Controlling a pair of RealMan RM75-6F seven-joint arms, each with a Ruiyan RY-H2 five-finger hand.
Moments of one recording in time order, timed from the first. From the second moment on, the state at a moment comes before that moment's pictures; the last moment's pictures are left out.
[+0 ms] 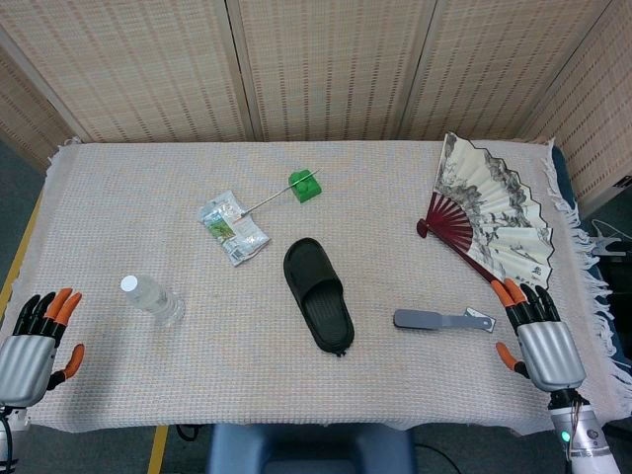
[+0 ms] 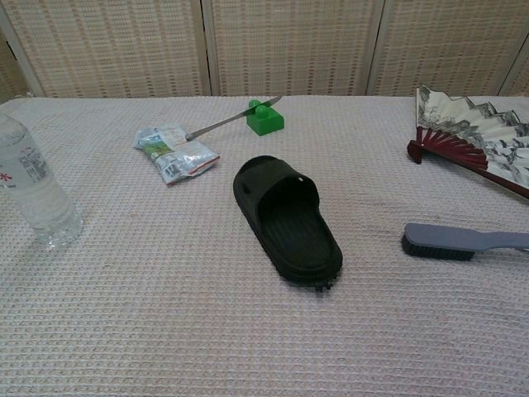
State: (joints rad) left arm -0.11 -1.17 -0.03 -1.52 1.58 1.54 0.06; right arm 0.16 -1.17 -0.03 -1.70 -1.47 1.44 -0.28
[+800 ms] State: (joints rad) left arm -0.11 -1.19 -0.04 -1.47 1.59 1.57 0.02; right arm 0.37 -1.35 0.07 -1.56 -1.21 1.03 -0.38
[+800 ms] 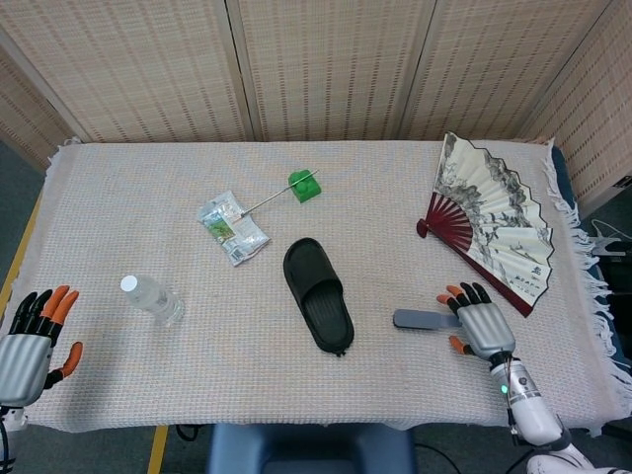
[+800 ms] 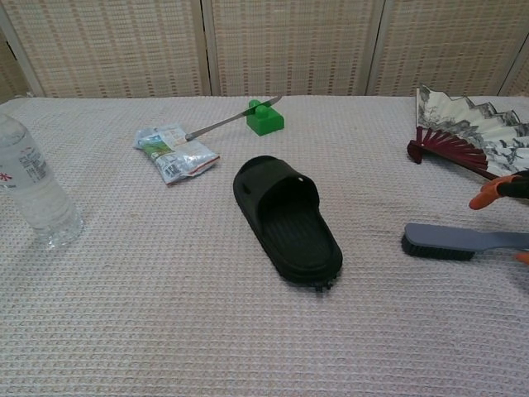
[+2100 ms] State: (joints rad) left arm -0.11 -1.16 -0.02 -1.49 1.59 1.55 -0.02; right arm 0.41 -1.54 0.07 -1.37 -1.24 1.07 -0.33
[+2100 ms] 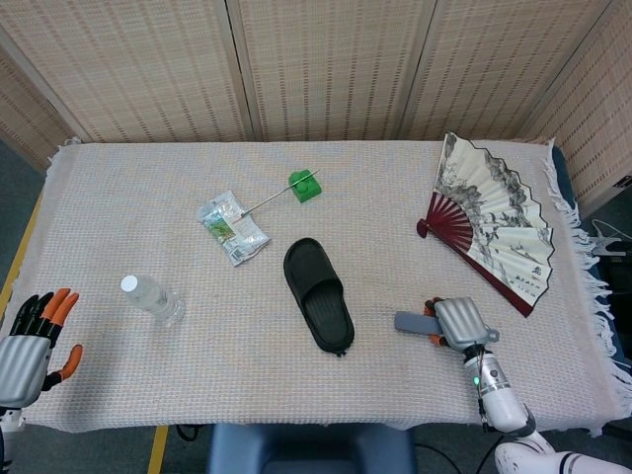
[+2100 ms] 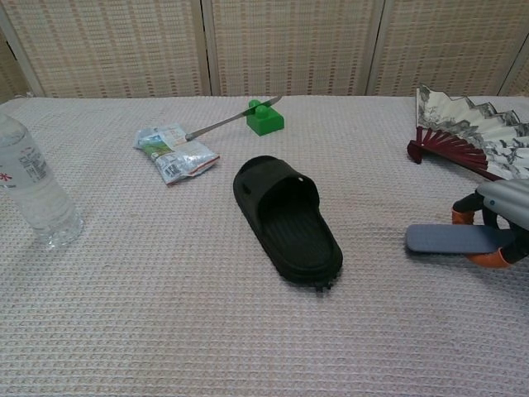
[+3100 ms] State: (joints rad) left arm -0.11 -1.17 -0.02 -1.49 1.58 1.54 0.00; right arm 0.43 -1.44 0.20 -1.42 -1.18 1.04 -0.09
